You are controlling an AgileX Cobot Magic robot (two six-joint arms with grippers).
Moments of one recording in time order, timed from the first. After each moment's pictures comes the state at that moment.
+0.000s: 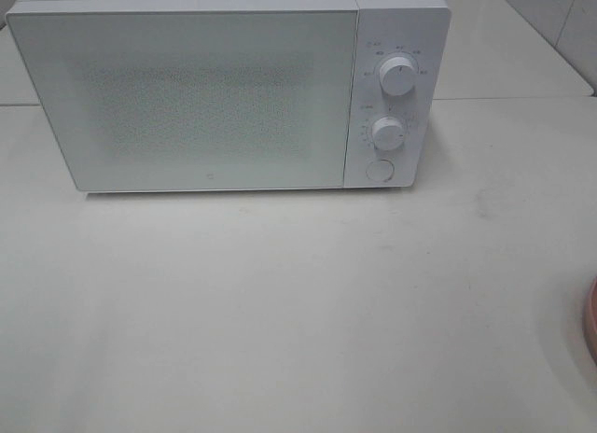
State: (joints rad) left arm 0.08 -0.01 -0.50 -0.26 1.05 0.17; right arm 0.16 0.39 -0.54 0.03 0.71 0.12
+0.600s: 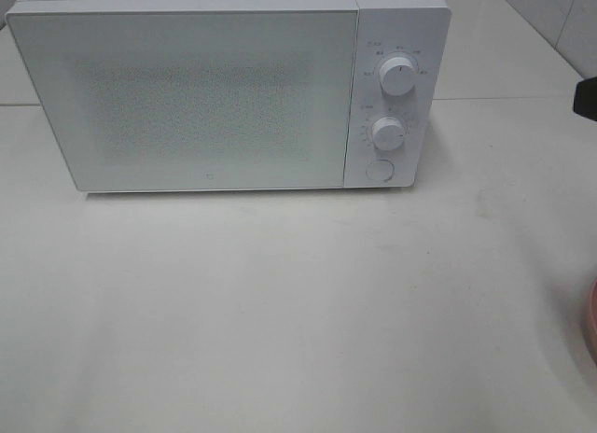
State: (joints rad) left arm 0.08 -0.01 -0.50 -0.26 1.05 0.17; right arm 0.16 0.80 -0.54 0.03 0.22 0.11
